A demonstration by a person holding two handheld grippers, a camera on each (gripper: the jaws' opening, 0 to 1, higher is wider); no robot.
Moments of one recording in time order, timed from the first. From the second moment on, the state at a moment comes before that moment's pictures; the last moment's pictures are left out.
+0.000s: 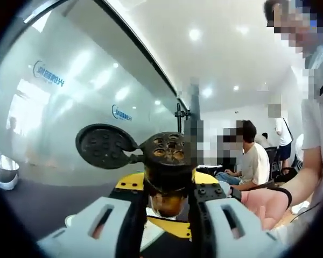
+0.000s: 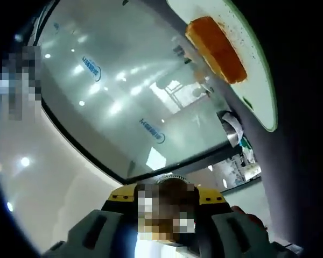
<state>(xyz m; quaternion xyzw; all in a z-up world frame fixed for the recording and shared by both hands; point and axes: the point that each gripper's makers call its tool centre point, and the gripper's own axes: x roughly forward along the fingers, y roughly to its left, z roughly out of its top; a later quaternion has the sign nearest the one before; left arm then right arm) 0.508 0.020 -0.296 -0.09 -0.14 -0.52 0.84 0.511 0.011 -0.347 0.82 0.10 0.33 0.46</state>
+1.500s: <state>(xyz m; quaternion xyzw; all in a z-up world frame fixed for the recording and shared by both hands) 0.472 -0.036 -0.433 0.12 0.06 -0.66 0.74 0.508 -0.093 -0.387 0.41 0.04 0.40 0.82</state>
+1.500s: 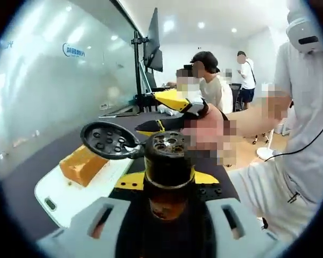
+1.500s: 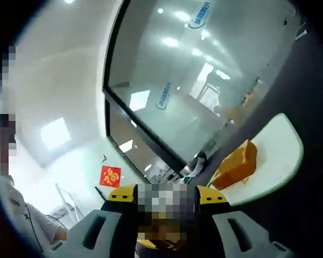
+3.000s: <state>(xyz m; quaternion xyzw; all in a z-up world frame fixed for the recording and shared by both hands) 0.470 -0.036 -0.431 0.06 0.04 -0.71 0.70 0.518 -0.001 -0.372 0.25 0.21 0.60 0.73</state>
